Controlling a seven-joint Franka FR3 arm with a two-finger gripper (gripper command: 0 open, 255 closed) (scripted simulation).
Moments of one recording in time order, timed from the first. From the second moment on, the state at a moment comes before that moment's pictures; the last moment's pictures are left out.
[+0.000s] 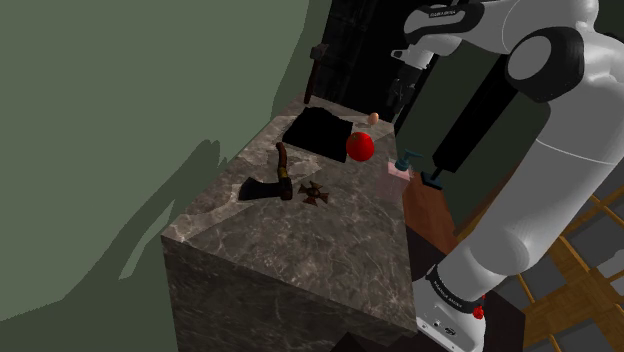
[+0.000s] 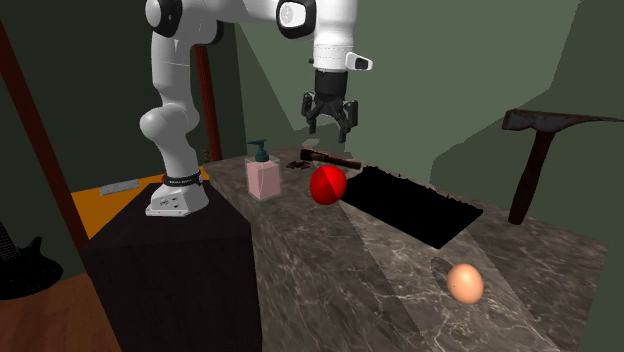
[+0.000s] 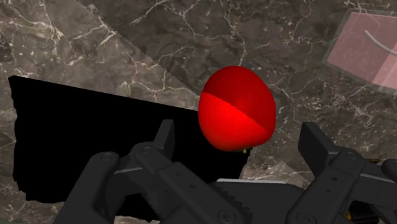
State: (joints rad) arm -0.19 0.18 -0.49 -1.68 0.15 1.74 -1.48
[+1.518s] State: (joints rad) arm 0.08 0.16 -0.38 -1.81 -0.34 1.82 -0.95
